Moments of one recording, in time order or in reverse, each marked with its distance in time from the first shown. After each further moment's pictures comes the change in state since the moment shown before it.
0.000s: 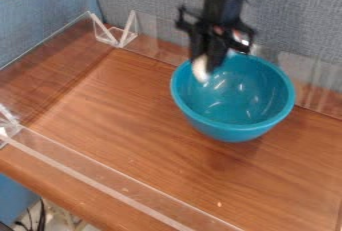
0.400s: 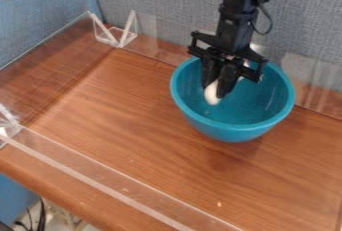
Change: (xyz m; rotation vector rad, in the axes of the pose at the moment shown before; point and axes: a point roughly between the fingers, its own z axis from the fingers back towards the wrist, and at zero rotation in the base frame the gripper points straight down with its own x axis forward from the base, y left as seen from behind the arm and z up) arm 0.018 -0.034 -0.070 -0.020 0.131 -0.060
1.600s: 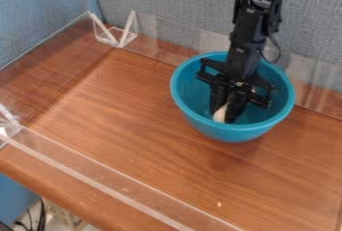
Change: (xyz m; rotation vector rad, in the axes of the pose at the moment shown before) arm -0.001 -0.017 -0.030 -0.006 0.060 0.017
